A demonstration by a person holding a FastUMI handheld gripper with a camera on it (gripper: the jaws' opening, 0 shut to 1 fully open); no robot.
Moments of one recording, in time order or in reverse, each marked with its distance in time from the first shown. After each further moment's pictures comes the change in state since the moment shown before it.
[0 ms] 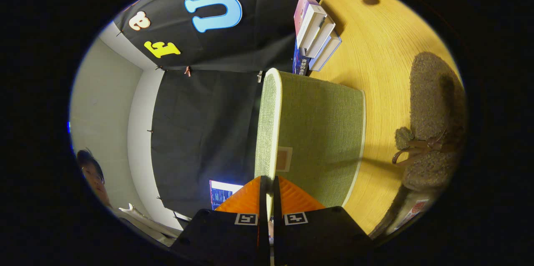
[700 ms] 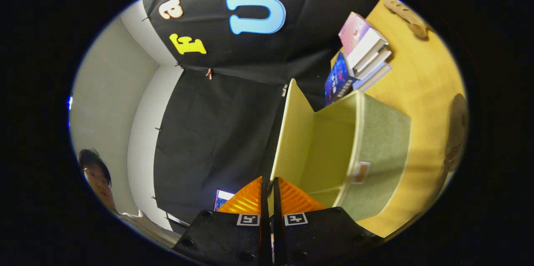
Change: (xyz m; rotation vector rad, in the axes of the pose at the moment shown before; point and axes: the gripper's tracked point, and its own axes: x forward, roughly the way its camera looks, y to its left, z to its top) arm 0.049 0.137 0.006 -0.144 -0.098 0.054
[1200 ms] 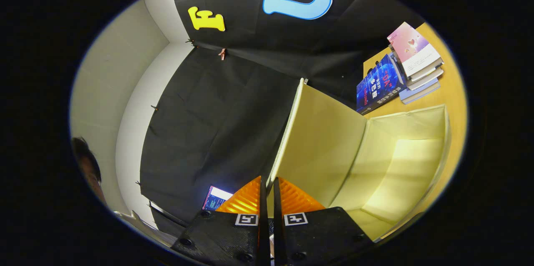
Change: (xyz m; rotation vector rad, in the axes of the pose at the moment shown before) arm 0.115 0.058 -0.022 -0.132 0.060 -0.012
